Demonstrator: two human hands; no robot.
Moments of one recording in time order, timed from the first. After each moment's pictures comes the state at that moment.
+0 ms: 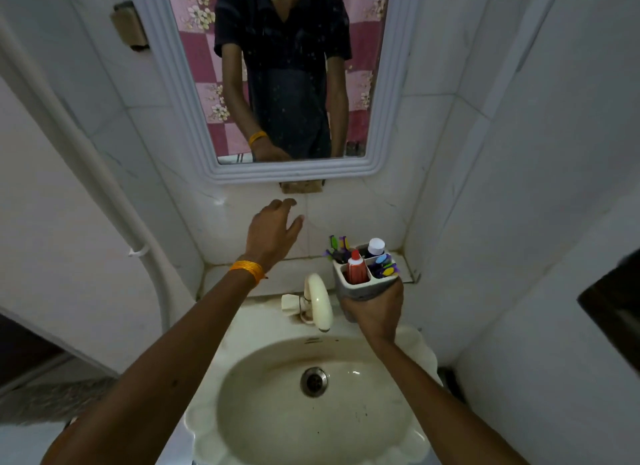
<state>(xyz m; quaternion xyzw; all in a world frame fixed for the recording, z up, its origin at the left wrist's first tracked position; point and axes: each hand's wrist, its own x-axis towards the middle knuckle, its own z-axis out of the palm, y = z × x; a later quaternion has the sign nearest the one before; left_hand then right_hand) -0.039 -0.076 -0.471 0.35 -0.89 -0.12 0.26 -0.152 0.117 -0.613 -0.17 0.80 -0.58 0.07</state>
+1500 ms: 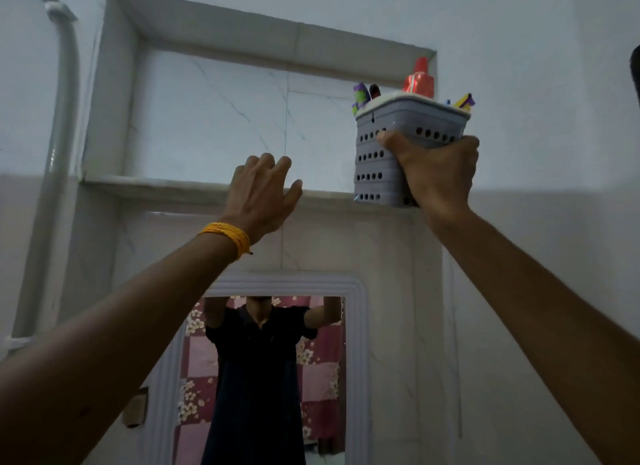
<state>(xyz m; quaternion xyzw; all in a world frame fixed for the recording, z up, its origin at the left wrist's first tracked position) -0.068 -0.087 0.094 0.20 -0.75 0.25 0.57 -0.199 0.118 0.103 -0.30 0.52 -0.74 -0.31</state>
